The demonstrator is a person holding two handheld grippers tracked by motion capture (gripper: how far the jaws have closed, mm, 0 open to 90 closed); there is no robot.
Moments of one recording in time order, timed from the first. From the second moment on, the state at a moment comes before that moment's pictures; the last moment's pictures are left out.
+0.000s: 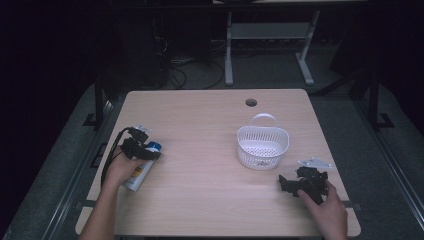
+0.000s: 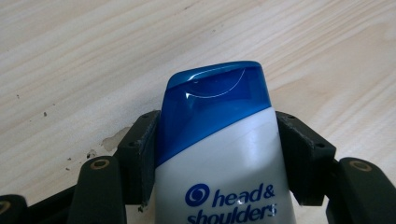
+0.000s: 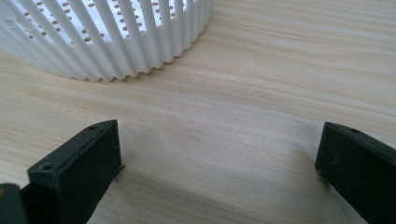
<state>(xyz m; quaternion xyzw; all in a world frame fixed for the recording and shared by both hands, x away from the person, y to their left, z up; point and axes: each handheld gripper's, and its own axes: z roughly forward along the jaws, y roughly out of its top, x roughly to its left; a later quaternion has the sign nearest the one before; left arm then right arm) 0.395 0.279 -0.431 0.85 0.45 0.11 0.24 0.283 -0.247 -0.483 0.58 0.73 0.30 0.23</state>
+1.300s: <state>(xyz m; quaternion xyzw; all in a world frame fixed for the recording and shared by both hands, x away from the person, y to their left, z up) 0.365 0.304 -0.378 0.81 0.39 0.11 0.42 0.283 -0.247 -0.483 0.58 0.73 0.30 0.23</state>
